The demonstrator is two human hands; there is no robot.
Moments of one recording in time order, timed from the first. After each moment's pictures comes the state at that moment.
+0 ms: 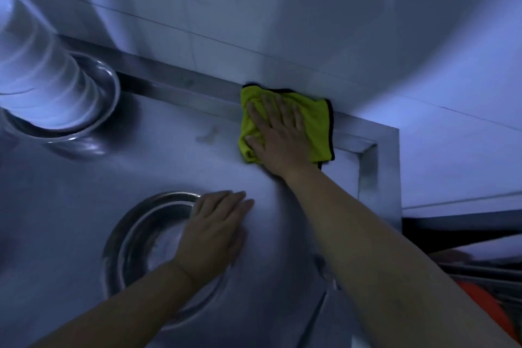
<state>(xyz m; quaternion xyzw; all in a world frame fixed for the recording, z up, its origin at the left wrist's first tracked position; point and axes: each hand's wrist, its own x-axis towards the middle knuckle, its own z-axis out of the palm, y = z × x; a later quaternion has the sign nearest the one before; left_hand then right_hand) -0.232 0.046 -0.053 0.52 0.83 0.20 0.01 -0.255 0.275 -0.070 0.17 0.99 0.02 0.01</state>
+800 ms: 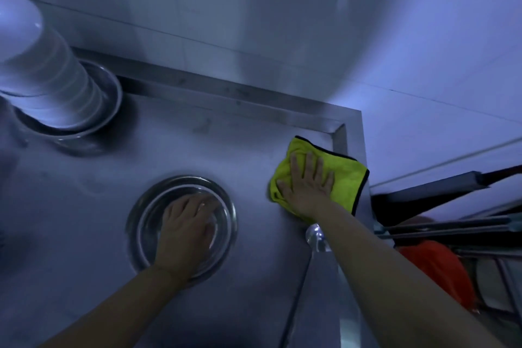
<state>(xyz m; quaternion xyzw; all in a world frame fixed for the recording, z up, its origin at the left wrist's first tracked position) -0.221 -0.021 -0.025 0.45 0.86 0.24 0.05 -0.109 0.225 -0.050 0.40 0.88 -0.12 0.22</state>
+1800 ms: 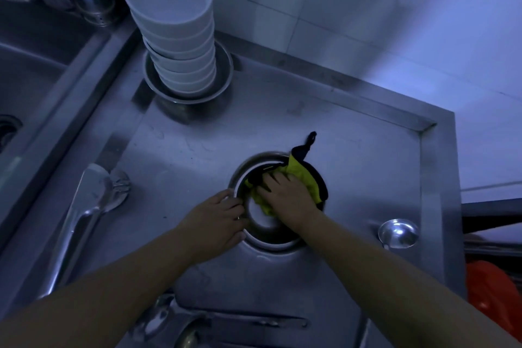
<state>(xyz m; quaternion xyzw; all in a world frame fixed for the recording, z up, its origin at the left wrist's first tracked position) -0.296 -0.159 -0.061 0.69 0.72 0.05 0.07 -0.212 0.033 -0.067 -0.03 0.99 0.08 0.09</state>
